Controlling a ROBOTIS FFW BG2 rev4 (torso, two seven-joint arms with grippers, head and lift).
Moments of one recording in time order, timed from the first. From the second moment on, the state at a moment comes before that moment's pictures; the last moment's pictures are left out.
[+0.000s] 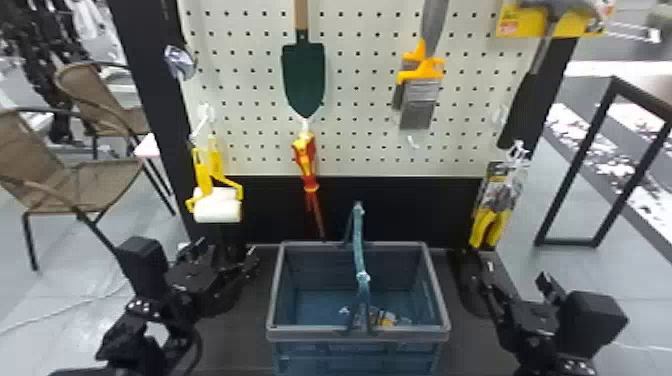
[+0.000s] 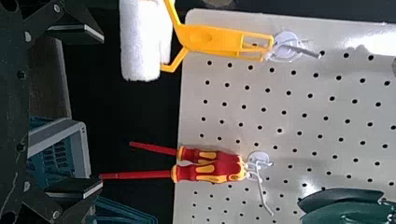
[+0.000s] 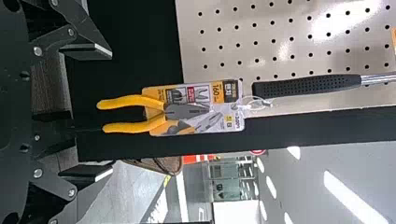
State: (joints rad) left arm 0.06 0.11 0.02 -1.67 0.22 0.10 -0.34; right arm 0.21 -0.03 0.01 -1.71 -0.12 -0.11 -0.11
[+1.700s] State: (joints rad) left arm -0.47 0.23 -0.13 -1.28 0.25 0.14 -0.81; right arm 0.19 -0.04 0.04 -1.70 -0.13 -0.11 -0.08
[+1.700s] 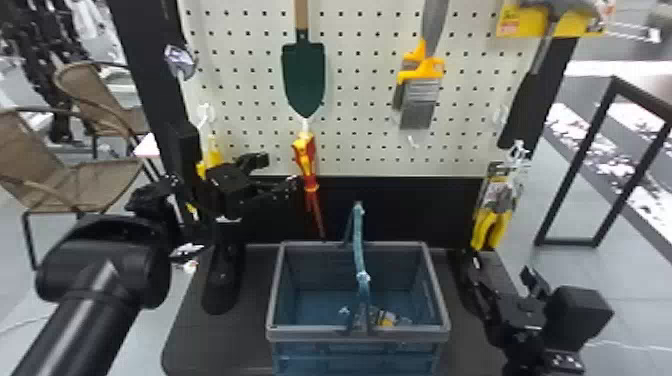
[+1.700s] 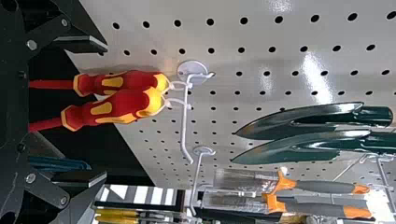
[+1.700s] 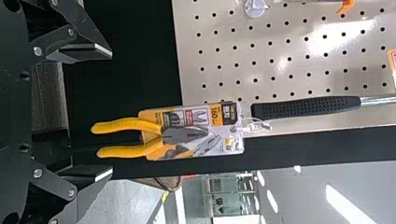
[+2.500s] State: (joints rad) left arm -0.61 0.22 -0.24 -1.07 0.31 0.11 -0.90; right arm 0.18 -0.05 0.05 -1.70 -0.13 -0.11 -0.08
